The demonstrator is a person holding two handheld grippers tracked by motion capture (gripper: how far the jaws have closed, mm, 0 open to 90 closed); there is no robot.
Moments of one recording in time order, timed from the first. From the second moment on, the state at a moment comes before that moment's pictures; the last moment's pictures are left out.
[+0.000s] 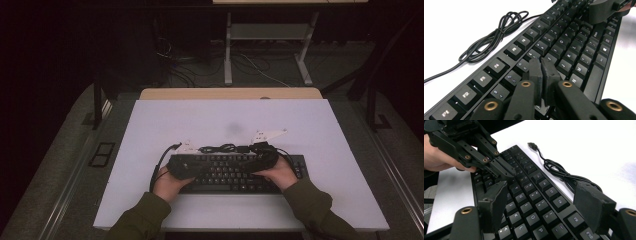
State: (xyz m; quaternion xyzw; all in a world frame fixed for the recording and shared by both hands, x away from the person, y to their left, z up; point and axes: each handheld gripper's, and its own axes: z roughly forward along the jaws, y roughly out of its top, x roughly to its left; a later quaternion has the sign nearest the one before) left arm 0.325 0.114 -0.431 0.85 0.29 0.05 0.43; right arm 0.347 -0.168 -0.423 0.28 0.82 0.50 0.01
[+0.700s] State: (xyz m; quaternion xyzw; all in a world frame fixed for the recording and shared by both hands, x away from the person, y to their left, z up) left arm 0.302 0.151 -0.420 0.83 0.30 0.06 0.47; right arm 0.319 -0.219 -0.422 0.29 0.81 0.51 0.05
